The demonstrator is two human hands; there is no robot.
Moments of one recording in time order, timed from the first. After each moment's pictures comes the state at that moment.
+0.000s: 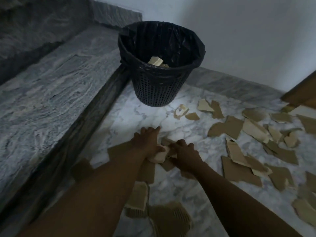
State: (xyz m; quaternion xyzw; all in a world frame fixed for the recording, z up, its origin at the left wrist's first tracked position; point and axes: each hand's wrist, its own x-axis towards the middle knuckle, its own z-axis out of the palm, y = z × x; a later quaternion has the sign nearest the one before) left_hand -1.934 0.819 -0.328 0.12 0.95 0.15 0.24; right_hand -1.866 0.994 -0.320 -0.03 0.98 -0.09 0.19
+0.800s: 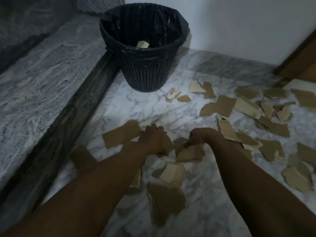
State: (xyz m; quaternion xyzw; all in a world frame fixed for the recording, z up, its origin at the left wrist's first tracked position) left_hand -1.871 0.859 -0.324 0.17 0.95 0.10 0.23; right_hand -1.869 1.065 -0.281 0.06 0.90 -0.07 0.42
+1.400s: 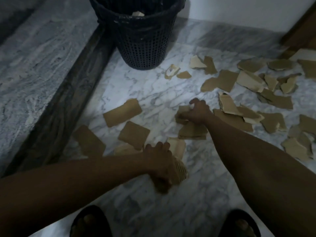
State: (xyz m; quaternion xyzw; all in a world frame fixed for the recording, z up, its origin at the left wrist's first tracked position) left_hand -1.739 0.852 -0.279 0.36 0.86 -0.07 0.35; right_hand -1.849 1.069 -0.317 0.17 0.92 -0.28 0.19
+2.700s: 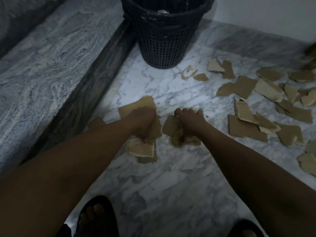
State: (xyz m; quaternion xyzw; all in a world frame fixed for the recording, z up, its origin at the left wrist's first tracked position) left_hand -1.855 0.773 -0.303 0.25 0.93 -0.03 0.26; right_hand -1.832 0.988 -0.316 -0.10 0.97 -0.01 0.21
